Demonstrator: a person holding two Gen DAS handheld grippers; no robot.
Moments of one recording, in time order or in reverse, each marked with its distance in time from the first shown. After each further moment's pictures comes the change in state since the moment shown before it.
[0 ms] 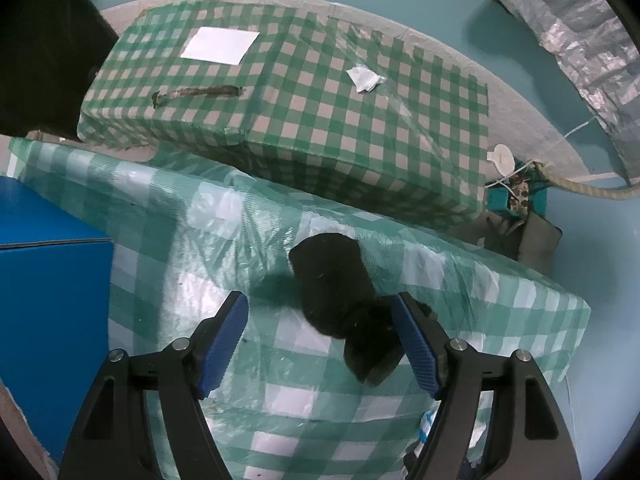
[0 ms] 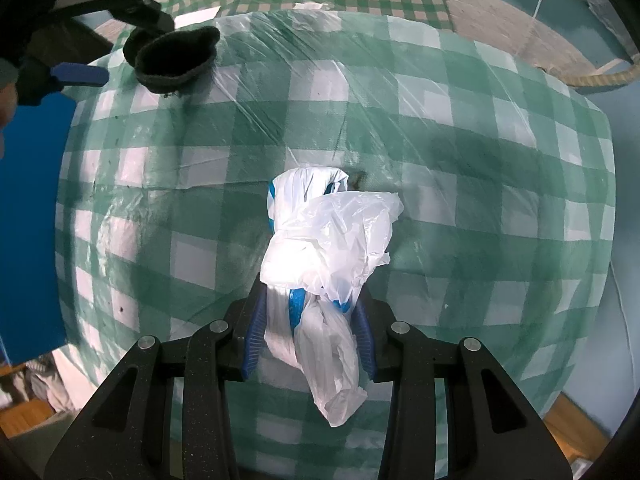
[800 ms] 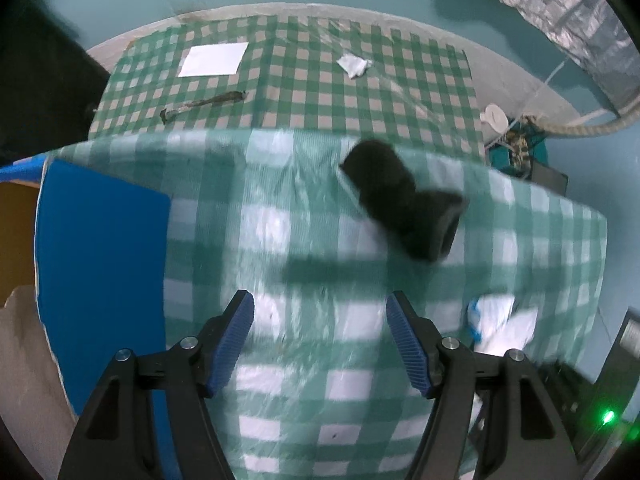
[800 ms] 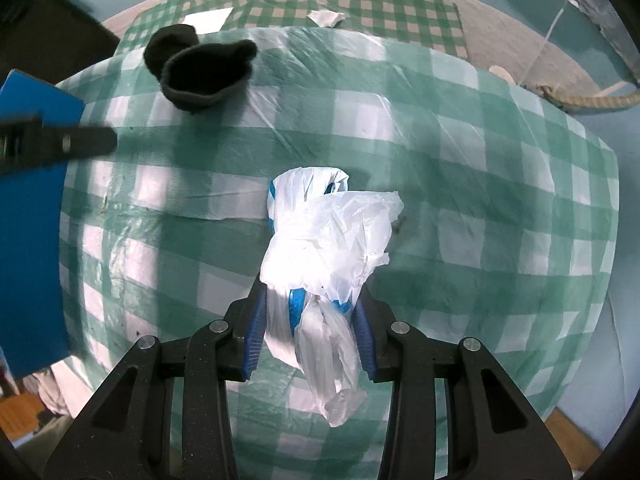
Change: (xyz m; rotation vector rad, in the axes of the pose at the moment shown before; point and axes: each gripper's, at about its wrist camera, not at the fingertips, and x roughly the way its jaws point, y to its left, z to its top) left arm -0.028 0.032 -0.054 0.182 -0.063 0.040; right arm -0.003 0.029 0.011 -0.042 -0.014 -0.022
